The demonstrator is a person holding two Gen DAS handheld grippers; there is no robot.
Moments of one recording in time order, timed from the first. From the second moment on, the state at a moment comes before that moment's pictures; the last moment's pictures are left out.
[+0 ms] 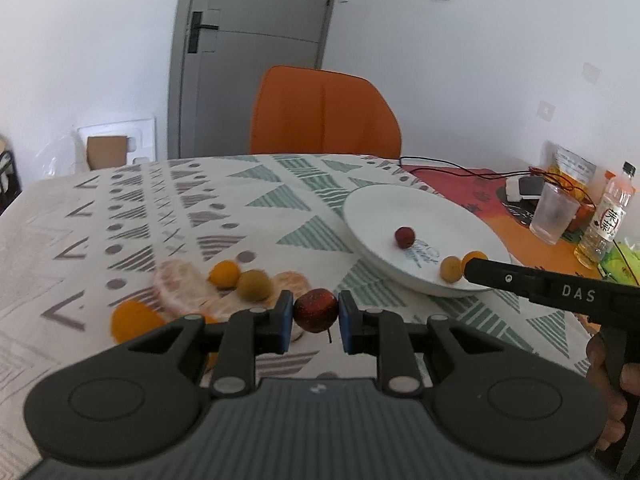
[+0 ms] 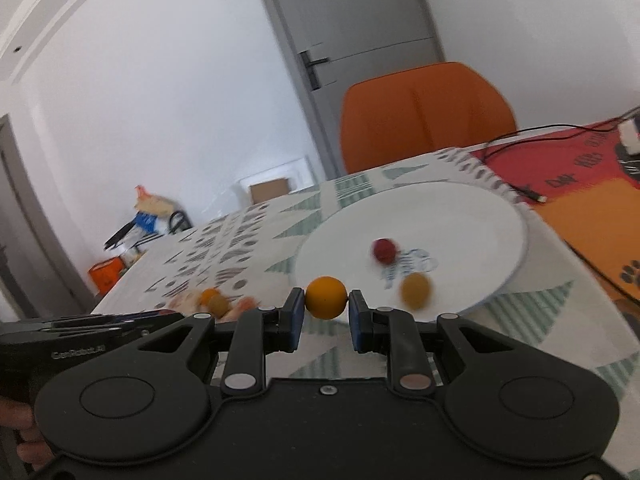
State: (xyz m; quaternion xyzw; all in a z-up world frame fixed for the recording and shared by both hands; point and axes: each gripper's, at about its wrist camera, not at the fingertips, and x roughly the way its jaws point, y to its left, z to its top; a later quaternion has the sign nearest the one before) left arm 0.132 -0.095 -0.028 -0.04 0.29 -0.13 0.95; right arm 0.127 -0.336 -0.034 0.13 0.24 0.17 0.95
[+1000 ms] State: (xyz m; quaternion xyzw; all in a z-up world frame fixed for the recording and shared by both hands) left arm 0.188 -0.165 -0.019 -0.03 0.27 -0.19 0.94; right arm 0.135 -0.386 -0.045 0.15 0.23 0.12 0.95
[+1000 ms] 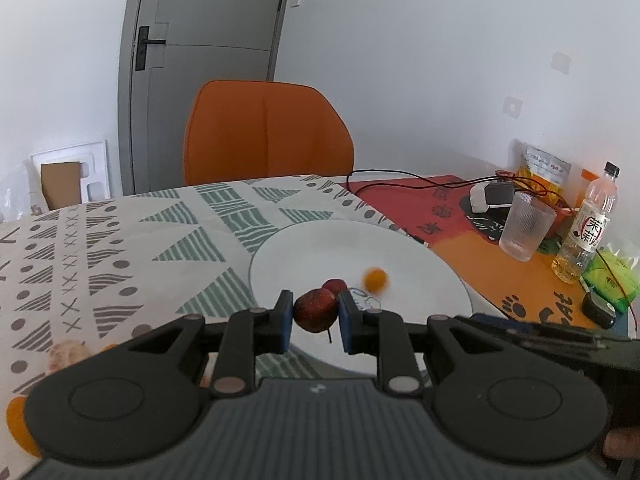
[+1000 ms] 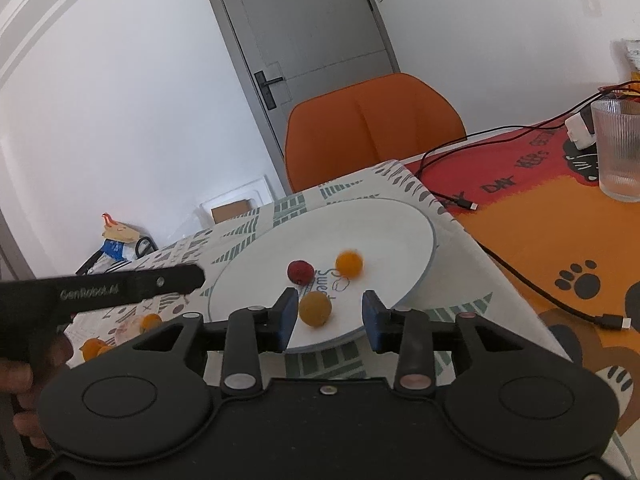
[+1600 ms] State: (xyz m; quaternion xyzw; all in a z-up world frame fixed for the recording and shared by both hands) left arm 0.176 -0.144 -0.010 -0.02 0.24 -0.16 0.96; right arm 0.134 -0.370 -0.043 0.14 0.23 0.13 0.95
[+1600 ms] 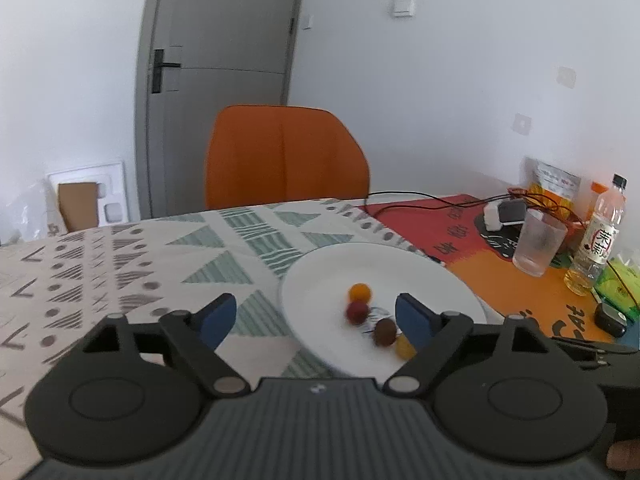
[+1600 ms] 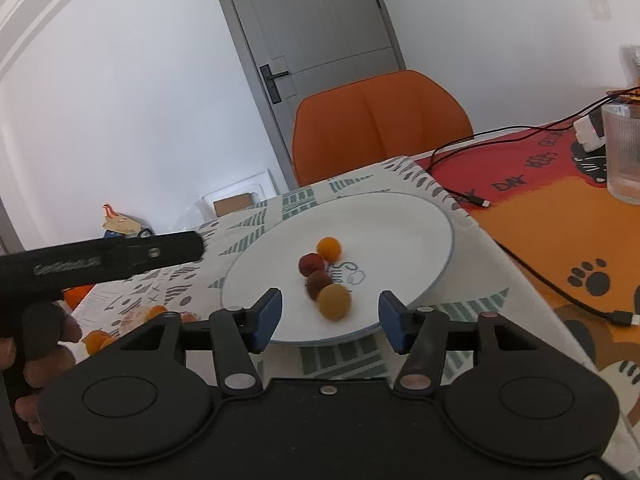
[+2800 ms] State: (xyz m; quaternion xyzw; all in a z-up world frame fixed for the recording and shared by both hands) left arm 0.118 0.005 -0.003 -0.11 0.22 -0.01 0.97; right arm 0.125 -0.275 -0.017 0.08 0.24 0.23 0.94
